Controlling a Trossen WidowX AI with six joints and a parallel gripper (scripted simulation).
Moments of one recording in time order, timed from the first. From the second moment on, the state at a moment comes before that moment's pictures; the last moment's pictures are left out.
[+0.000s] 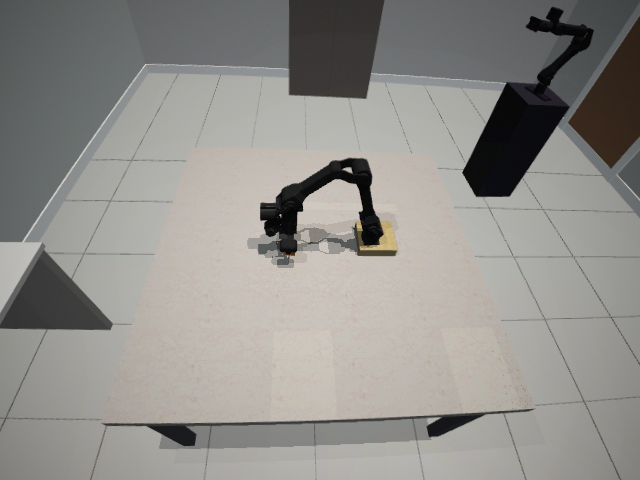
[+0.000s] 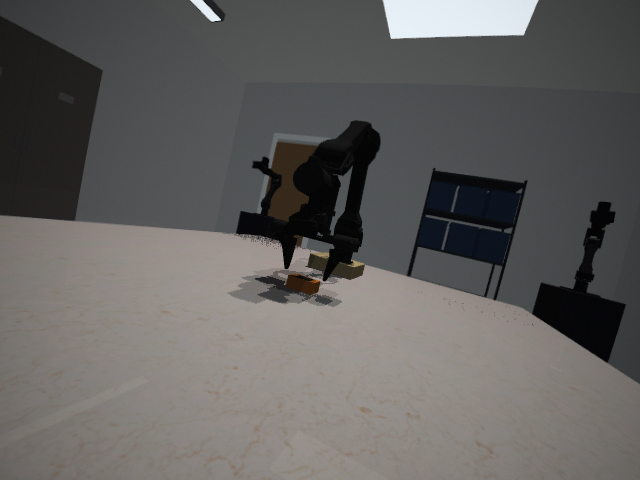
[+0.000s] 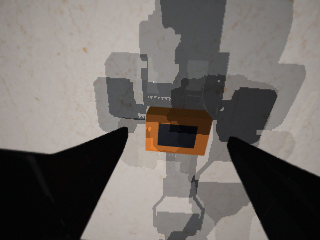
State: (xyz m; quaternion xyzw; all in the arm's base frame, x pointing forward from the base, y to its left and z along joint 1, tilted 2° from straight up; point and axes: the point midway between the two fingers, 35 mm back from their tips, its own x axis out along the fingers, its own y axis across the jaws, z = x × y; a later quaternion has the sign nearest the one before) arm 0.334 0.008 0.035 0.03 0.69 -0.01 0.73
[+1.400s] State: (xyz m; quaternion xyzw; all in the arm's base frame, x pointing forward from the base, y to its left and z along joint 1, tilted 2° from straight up) arm 0.331 0.009 0.014 0.03 0.69 -0.01 0.72
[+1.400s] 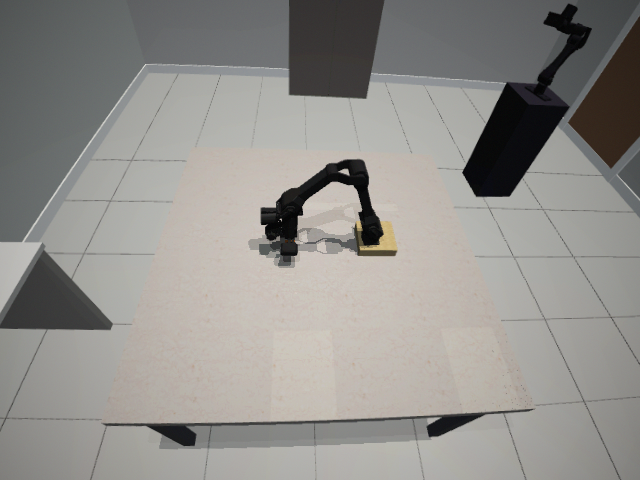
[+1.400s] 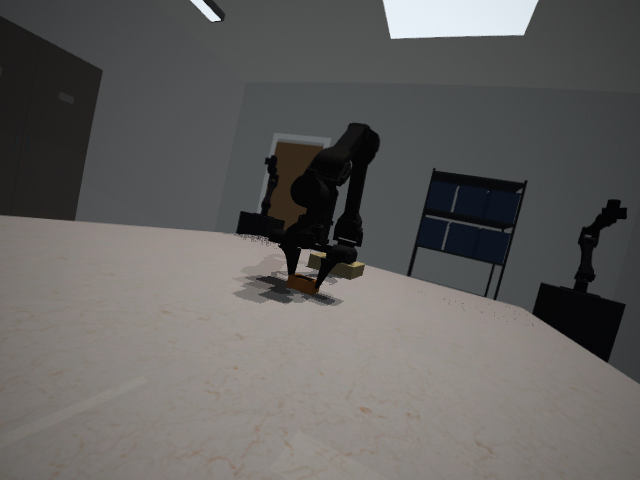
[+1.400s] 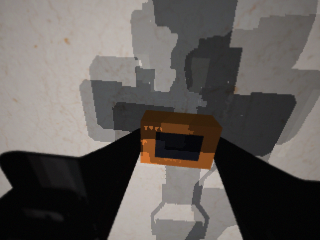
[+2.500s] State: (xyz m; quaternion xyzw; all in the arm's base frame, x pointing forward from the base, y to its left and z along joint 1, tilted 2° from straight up) arm 0.332 0.010 0.029 0.02 0.57 -0.01 0.82
